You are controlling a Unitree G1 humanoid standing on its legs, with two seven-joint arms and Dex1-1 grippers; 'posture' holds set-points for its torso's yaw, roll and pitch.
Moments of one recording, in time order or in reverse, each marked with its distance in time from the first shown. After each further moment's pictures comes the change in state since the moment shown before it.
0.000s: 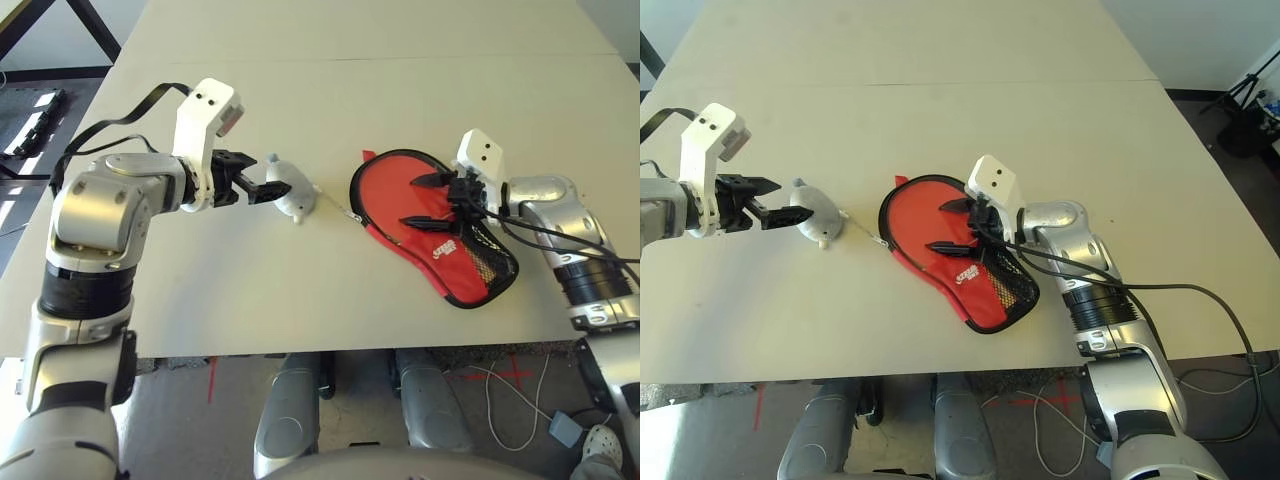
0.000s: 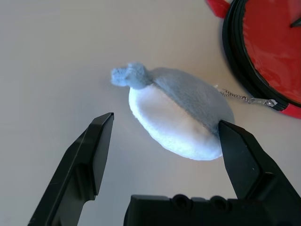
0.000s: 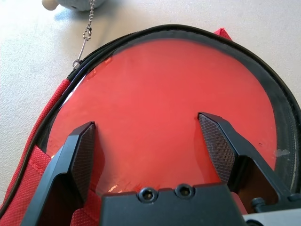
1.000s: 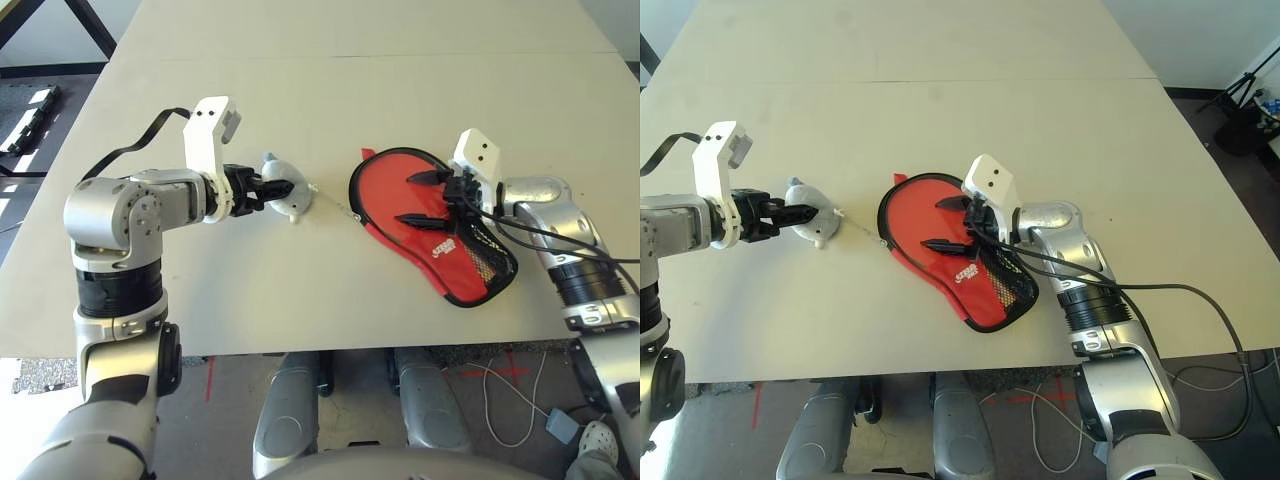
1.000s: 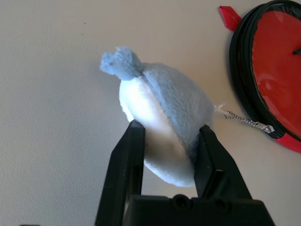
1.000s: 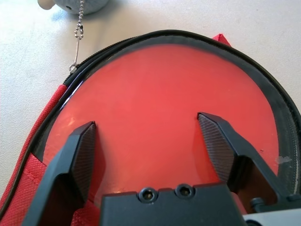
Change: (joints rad) left arm 0.003 -0.124 0.035 0.055 -0.112 -0.029 0.305; right arm 0.005 0.014 -0.001 0.000 -0.001 -0.020 -0.028
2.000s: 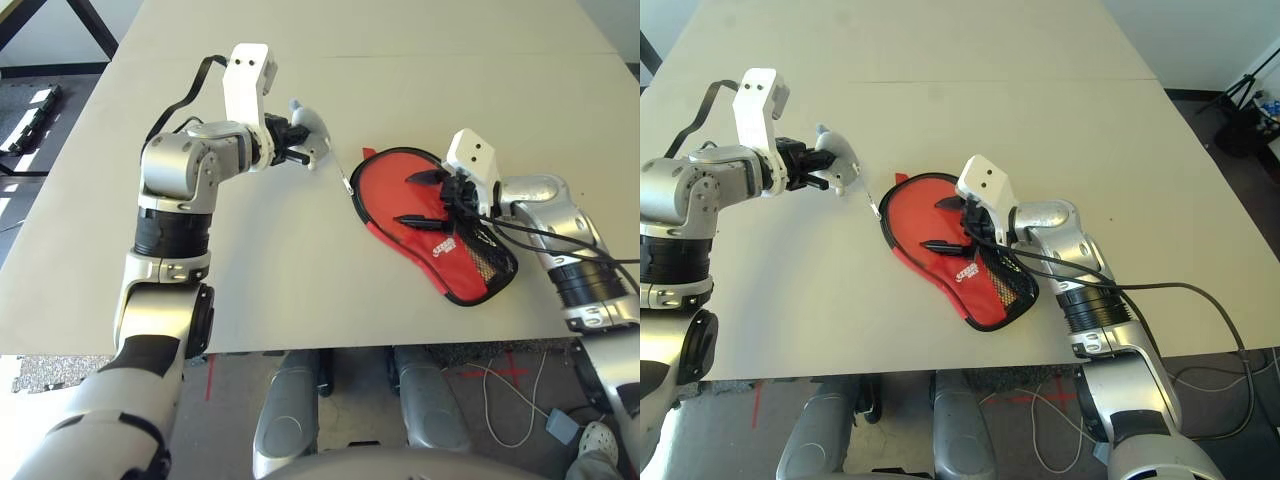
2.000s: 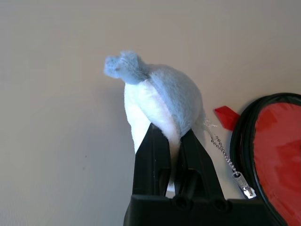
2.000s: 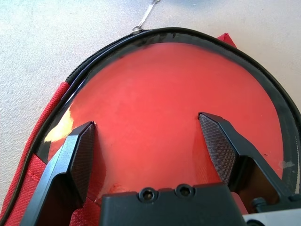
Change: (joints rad) left arm -0.310 -0.147 -0.180 0.488 0.177 -0.487 0.069; right arm 0.000 -0.010 0.026 -0.045 -0.038 0.060 -0.027
